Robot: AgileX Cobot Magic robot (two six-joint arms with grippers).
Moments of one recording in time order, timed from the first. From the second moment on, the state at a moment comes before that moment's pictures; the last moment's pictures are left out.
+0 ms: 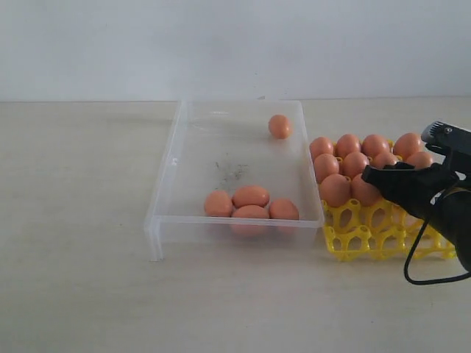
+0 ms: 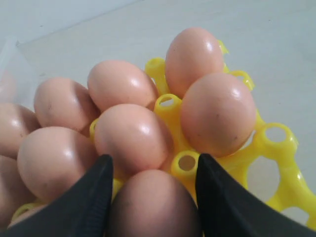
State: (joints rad) left arm -0.12 0.00 0.00 -0.39 0.18 0.50; right arm 0.24 1.91 -0.51 0.26 -0.82 0.26
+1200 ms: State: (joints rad) left arm -0.12 0.00 0.00 -0.39 0.18 0.50; right arm 0.25 1.63 -0.50 0.19 -0.68 0.14
